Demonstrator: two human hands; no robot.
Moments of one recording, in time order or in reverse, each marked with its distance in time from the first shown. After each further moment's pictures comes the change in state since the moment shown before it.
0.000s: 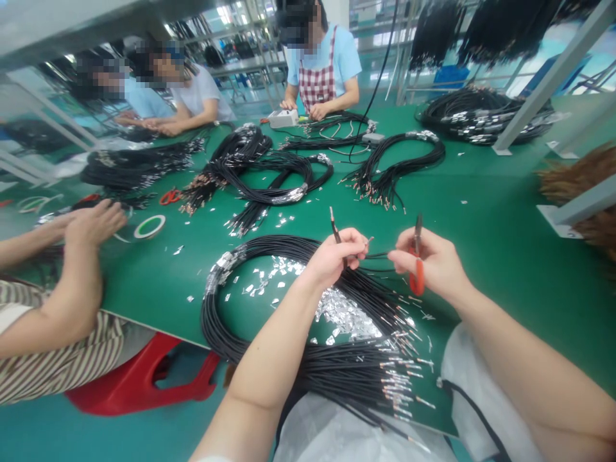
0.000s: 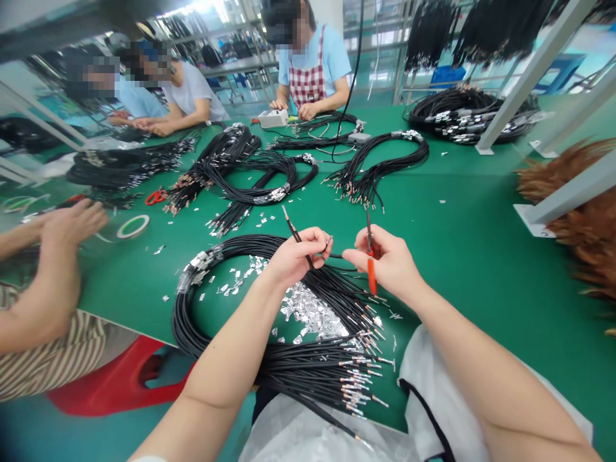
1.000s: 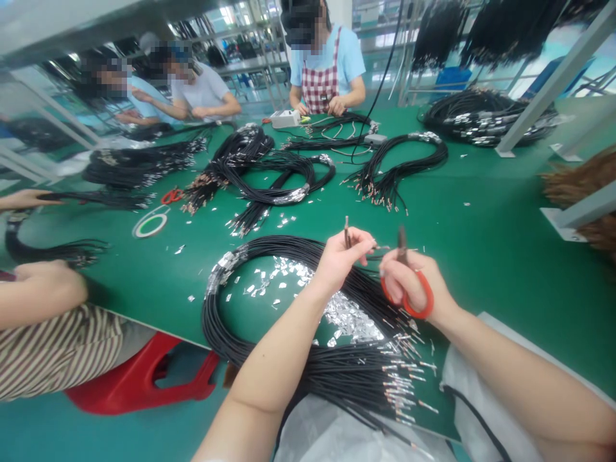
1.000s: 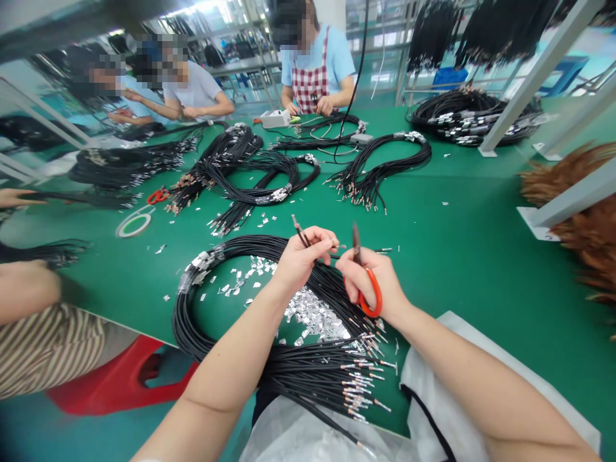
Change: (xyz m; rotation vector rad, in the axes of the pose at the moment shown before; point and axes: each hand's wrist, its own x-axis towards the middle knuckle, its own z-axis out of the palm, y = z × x) left_hand 0.001 -0.009 0.008 0.093 0.128 0.227; right_hand -0.016 0.001 0.028 0.332 -0.059 0.102
